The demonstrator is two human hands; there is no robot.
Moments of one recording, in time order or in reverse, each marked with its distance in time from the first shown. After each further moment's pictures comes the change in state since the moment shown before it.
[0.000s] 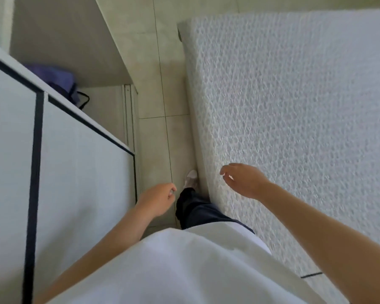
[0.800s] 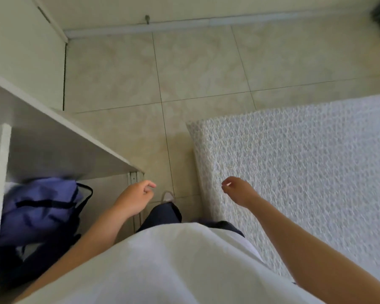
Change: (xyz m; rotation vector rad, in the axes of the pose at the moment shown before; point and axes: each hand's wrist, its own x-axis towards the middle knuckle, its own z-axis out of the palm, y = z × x) left_hand 0.333 -0.019 -0.468 -0.207 0.127 -0.144; right_hand 0.432 0.047 -0.314 0.561 -0.027 0.396
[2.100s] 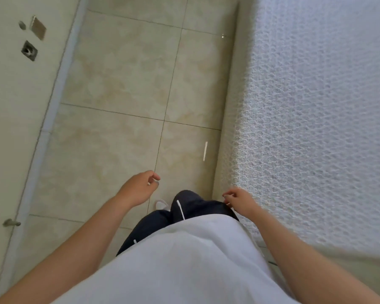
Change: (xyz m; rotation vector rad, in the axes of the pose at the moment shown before) left_hand 0.609 0.534 -0.296 0.880 -0.580 0.639; right_hand 0.358 -0.156 -0.301 1.171 0.342 0.681
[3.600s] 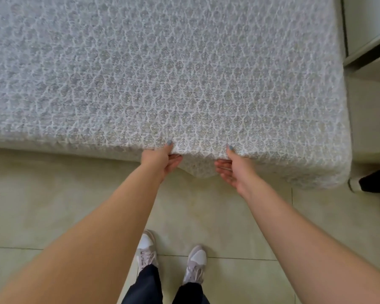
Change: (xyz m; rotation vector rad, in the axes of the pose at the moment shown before) left_hand 0.453 0.307 0.147 0.107 -0.683 -0.011; right_hand 0.301 -0.030 -0.026 2.283 0.989 0.687
